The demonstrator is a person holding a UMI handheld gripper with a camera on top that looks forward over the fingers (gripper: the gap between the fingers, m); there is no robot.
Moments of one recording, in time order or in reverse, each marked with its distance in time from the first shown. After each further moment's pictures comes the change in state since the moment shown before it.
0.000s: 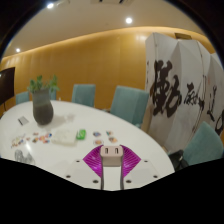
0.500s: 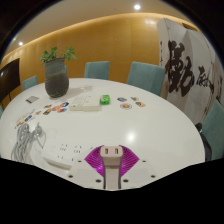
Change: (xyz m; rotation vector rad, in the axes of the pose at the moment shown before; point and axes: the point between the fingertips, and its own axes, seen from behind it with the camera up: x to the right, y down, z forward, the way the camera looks) arm -0.120 0.148 -0.002 -0.208 -0.098 -0.001
